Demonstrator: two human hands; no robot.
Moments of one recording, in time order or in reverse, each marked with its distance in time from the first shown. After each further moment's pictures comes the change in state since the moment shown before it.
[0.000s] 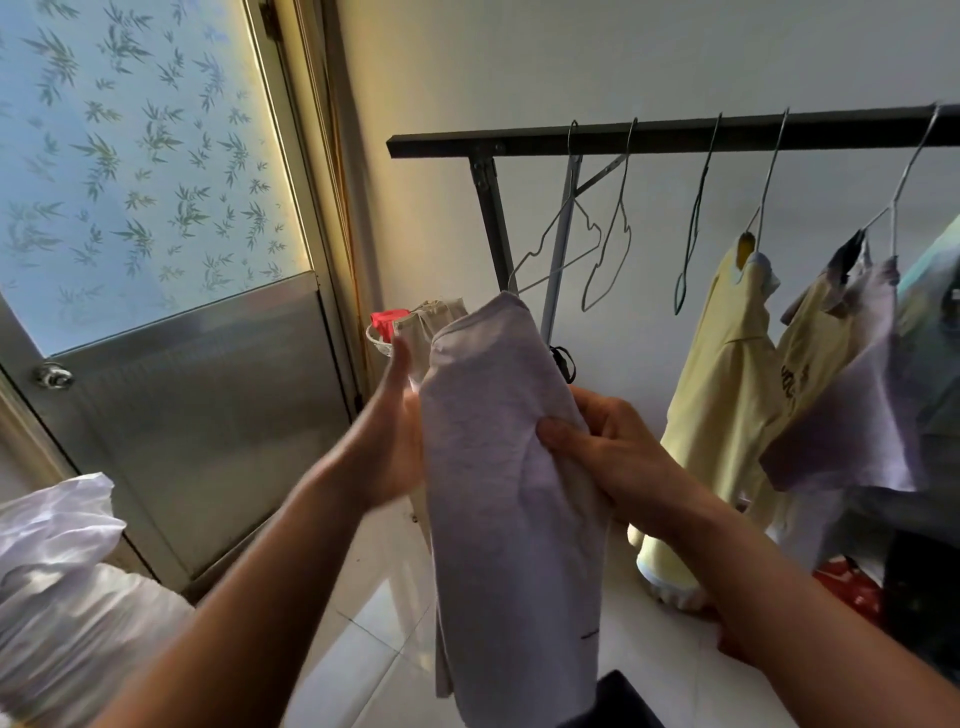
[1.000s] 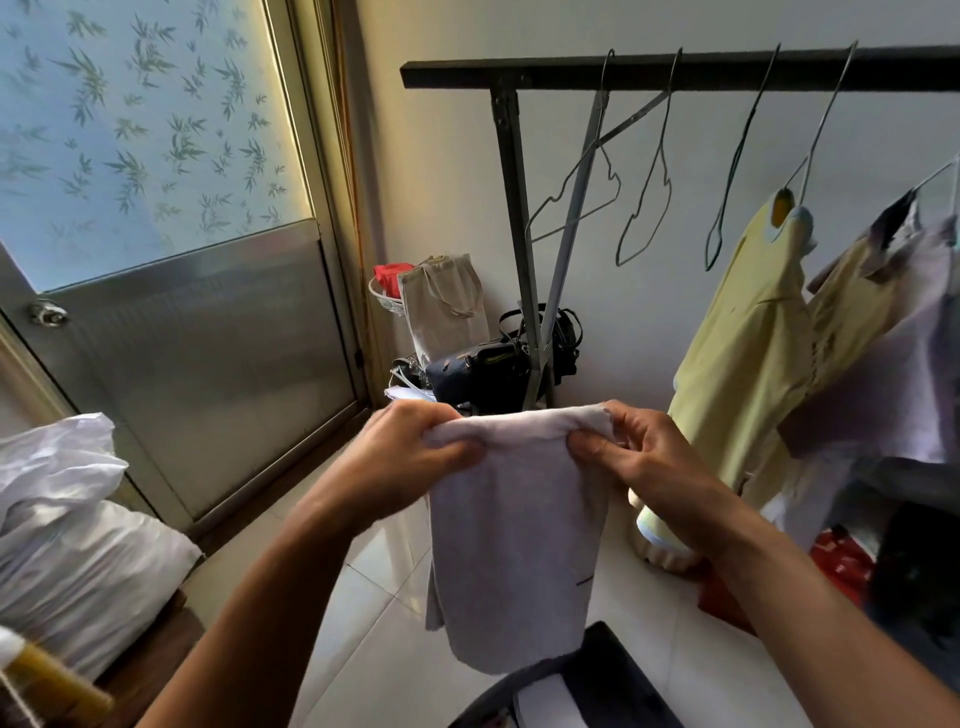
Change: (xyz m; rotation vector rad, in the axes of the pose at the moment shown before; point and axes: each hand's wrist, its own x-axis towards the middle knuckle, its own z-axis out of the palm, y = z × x) left_hand -0.030 -0.044 -0.013 1.064 0.286 0.262; right_hand -0.027 0.031 -0.008 -0.192 0.060 0.061
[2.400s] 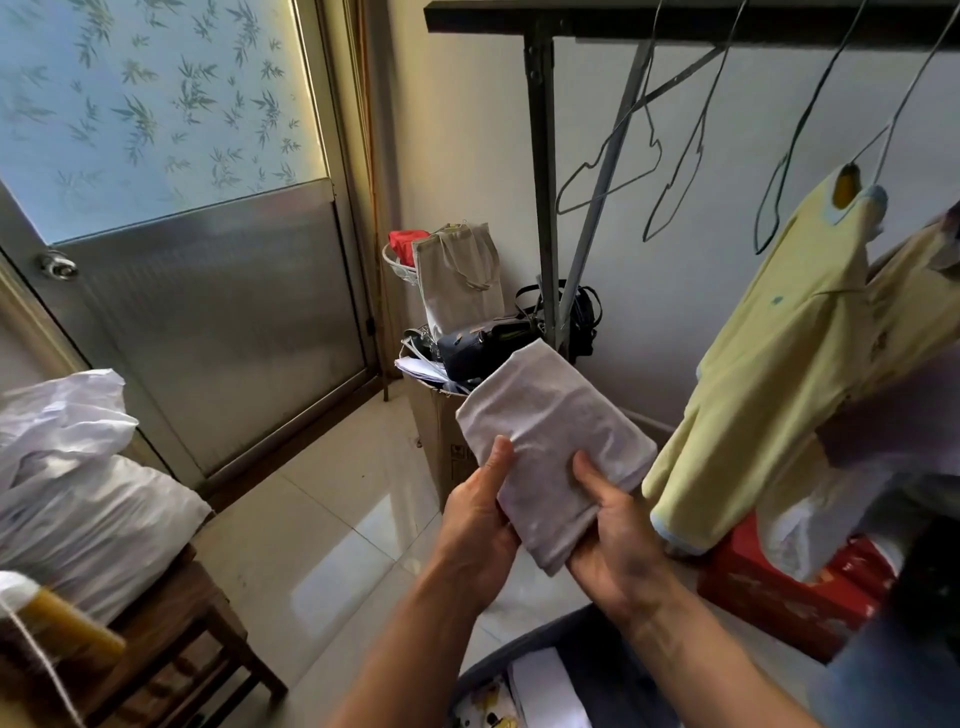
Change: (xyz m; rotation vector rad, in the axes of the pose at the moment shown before) left_hand -0.013 -0.003 0.112 -1.553 0.123 -0.648; right_hand -0.007 0.046 0.059 1.002 0.221 0.550
